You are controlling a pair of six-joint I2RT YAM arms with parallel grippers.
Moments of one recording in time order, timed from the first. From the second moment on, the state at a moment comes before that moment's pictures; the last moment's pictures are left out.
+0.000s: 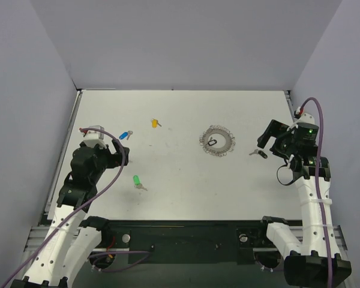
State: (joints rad) left arm -0.20 0.64 0.65 -0.32 -0.02 -0.30; right arm -0.12 0.92 0.99 -0.69 -0.08 0.29
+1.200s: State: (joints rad) left arm -0.22 0.83 0.65 -0.31 0.22 -0.35; right arm -0.13 1.42 1.22 -0.96 -0.40 -0.23
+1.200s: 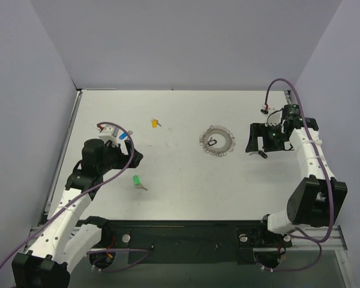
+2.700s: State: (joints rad) left arm -0.23 0.80 0.65 -0.31 0.21 -0.33; right arm -0.22 2.08 1.60 -1.07 -0.20 -0.24
